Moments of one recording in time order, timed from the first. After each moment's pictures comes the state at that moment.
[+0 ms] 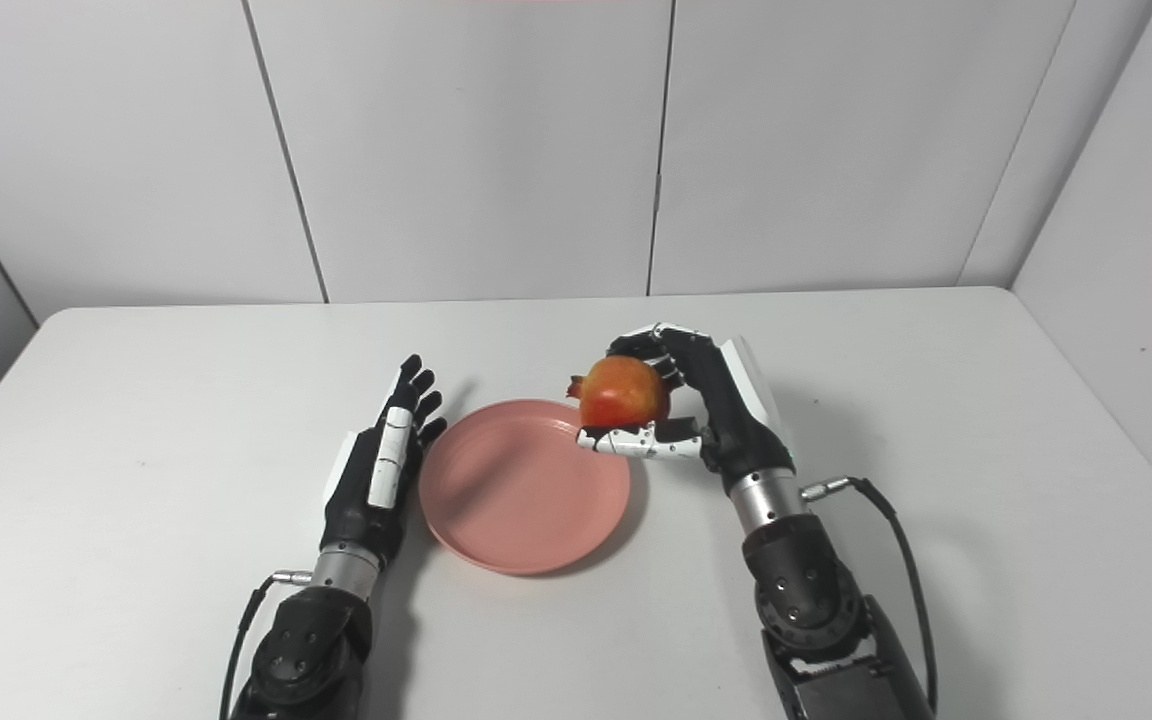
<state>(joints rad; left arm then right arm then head) -0.28 -0.09 -0.07 0.28 0.02 -0.07 -0.02 -0.32 -0.16 0.18 -0.02 -0.31 0.04 0.00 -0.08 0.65</state>
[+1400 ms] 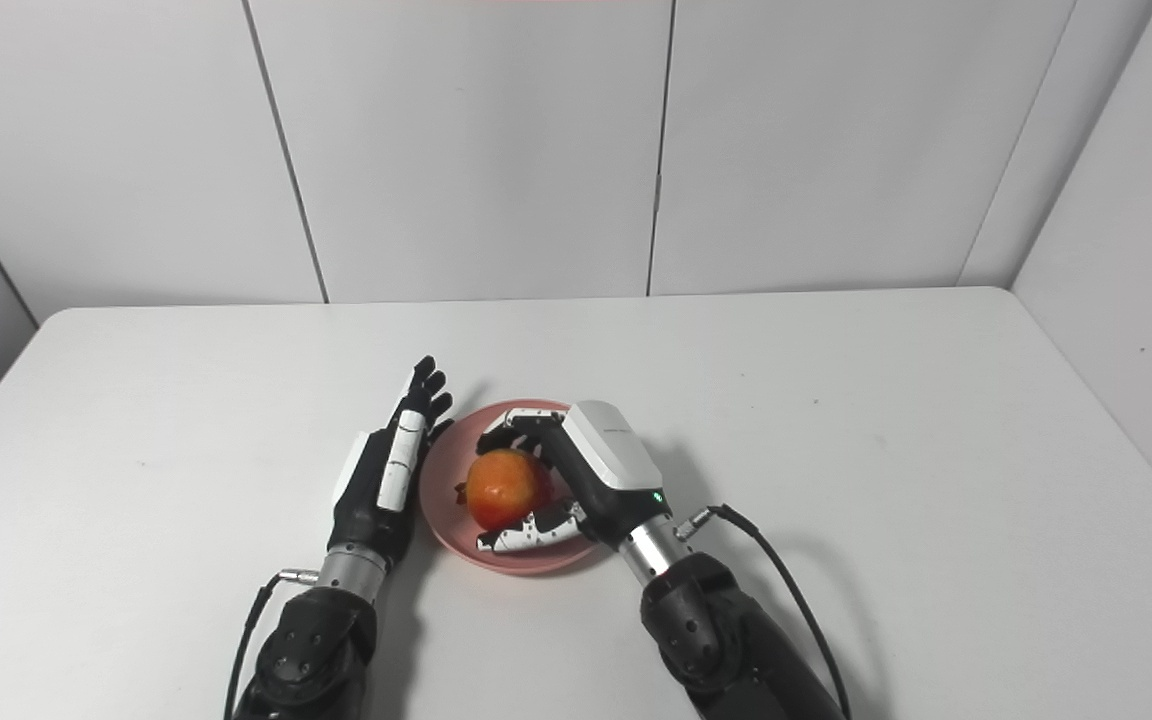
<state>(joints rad) -0.28 -0.09 -0.09 0.27 0.03 -0.07 -0.03 -0.37 -0.12 0.37 0.30 -0.67 -0.28 -0.12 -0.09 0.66</state>
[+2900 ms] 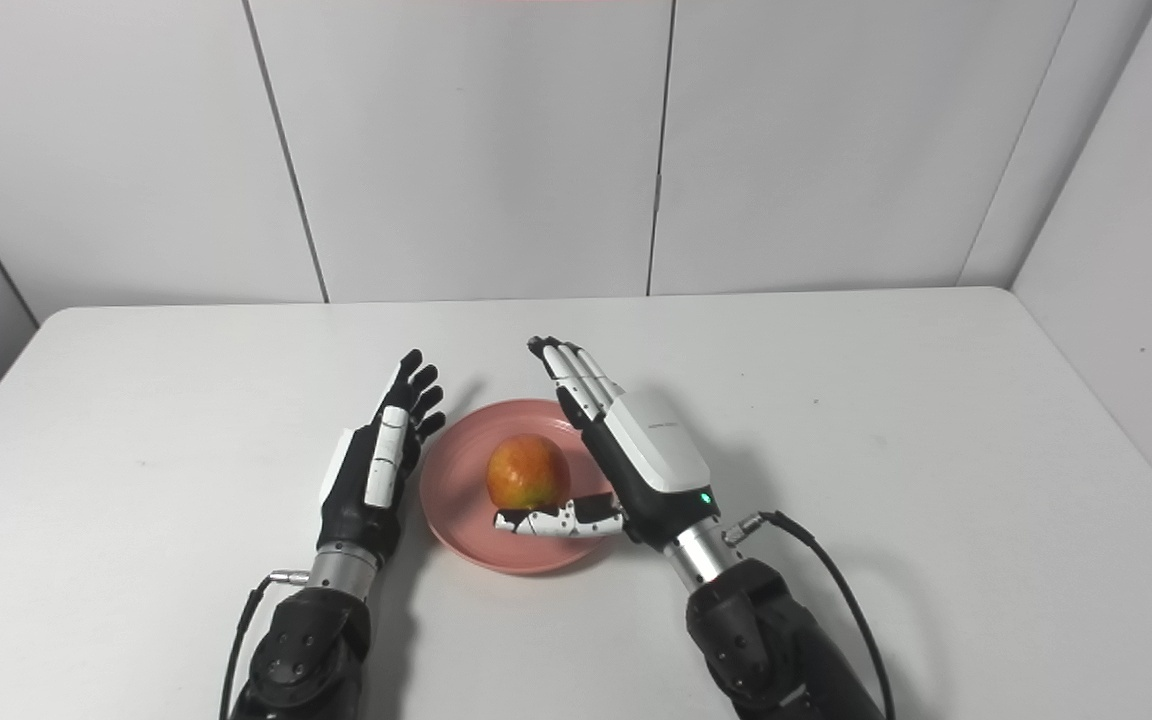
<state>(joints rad) -0.28 -0.10 -0.05 0.28 0.00 -0.11 -0.01 -0.29 -0.17 0.29 0.12 -0.66 -0.25 -0.05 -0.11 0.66</state>
